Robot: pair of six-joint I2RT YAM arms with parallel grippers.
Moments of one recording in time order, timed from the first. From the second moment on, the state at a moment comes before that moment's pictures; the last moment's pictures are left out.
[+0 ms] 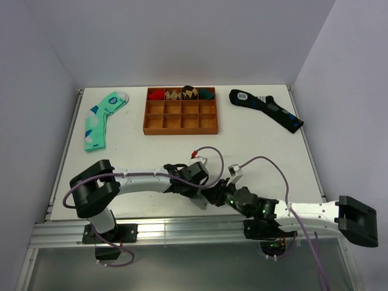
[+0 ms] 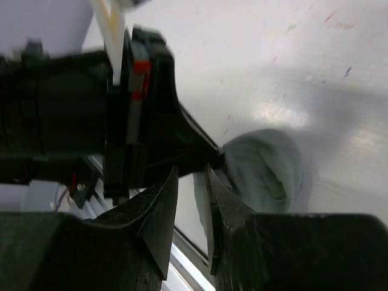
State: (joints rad) left arm -1.15 1.68 0.96 -0.38 -0.18 -0.75; right arm 1.16 0.76 0.04 0.42 0.36 0.90
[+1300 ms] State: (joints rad) left arm -1.13 1.70 1.00 -0.46 -0.11 -0.69; right arm 1.59 1.33 0.42 0.12 0.77 0.88
